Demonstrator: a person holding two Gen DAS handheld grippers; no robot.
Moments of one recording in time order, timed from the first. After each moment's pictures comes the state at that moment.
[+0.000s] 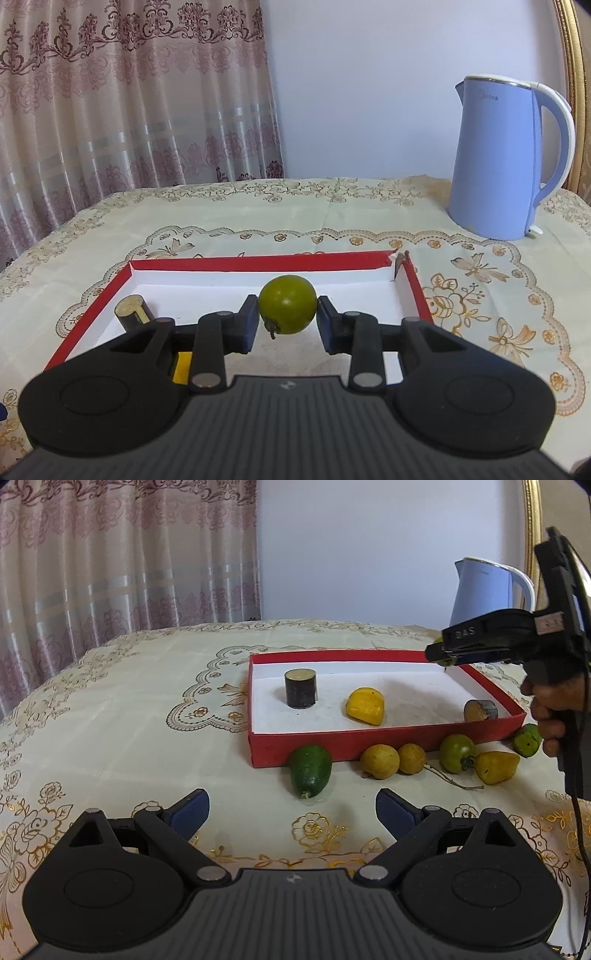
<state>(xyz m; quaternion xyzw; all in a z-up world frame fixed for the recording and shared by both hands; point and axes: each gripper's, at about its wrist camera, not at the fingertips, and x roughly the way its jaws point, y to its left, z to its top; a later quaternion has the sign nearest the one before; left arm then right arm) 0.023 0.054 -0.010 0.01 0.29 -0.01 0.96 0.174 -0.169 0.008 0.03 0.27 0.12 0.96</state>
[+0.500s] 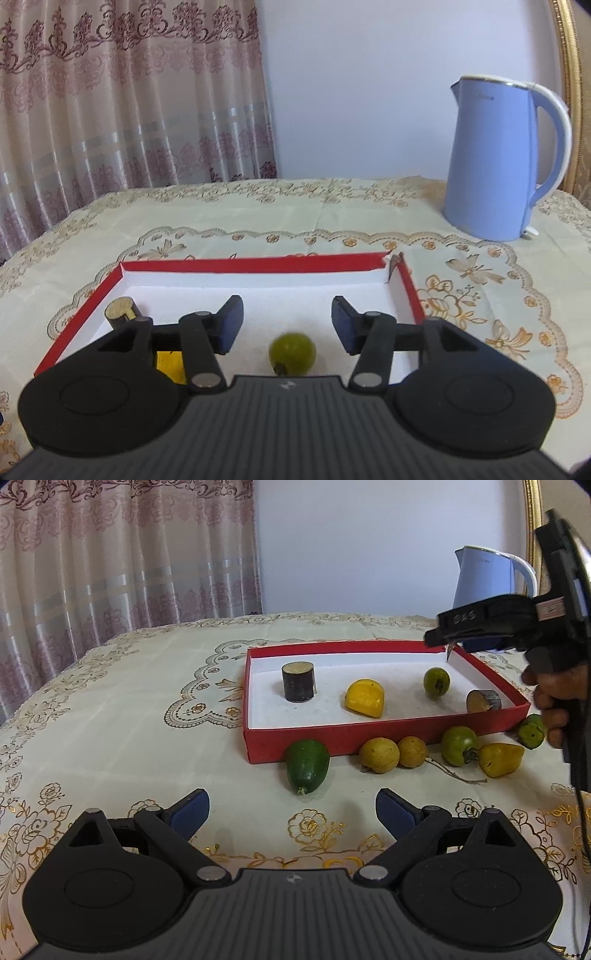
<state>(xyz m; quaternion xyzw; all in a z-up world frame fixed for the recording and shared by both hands) 0.029 0.047 -0.011 0.02 0.30 0.00 0.95 0.170 -0.172 0.011 0.04 0.25 0.10 0.96</state>
